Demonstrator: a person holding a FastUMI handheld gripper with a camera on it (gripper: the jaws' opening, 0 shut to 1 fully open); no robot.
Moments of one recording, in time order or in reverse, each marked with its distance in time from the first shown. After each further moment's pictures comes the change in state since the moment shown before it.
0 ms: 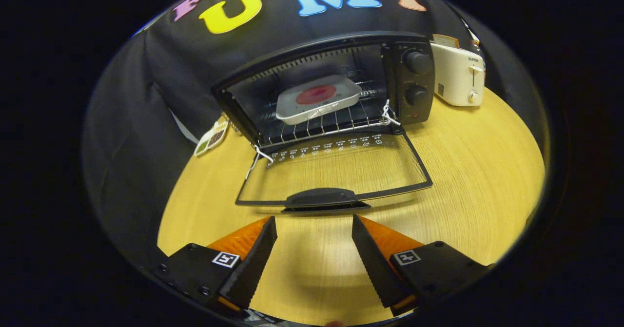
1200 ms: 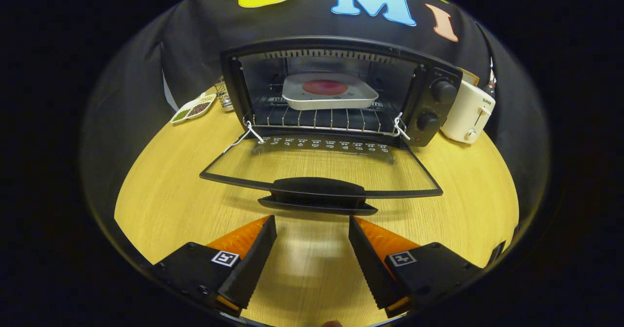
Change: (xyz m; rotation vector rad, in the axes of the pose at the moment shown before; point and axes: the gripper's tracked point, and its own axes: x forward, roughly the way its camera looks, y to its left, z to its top) arm 0.002 0.004 0.021 -0.146 -0.059 -0.179
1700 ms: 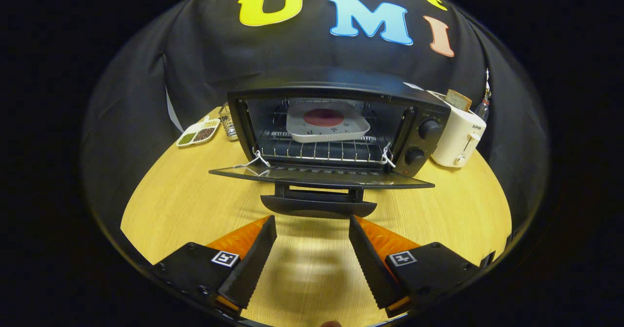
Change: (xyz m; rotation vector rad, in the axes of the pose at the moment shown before) arm -0.031 -0.001 0.057 -0.007 -0.131 -0.009
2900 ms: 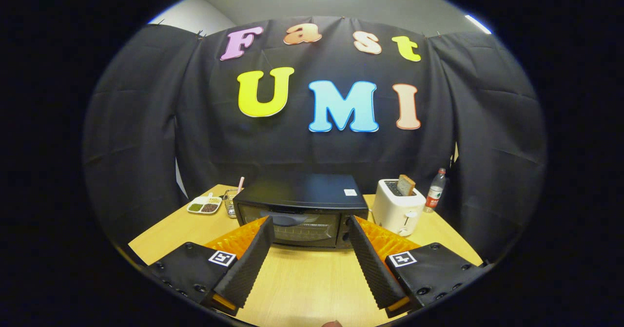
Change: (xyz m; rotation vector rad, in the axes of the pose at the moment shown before) arm -0.181 -0.099 0.100 0.016 -0.501 -0.050
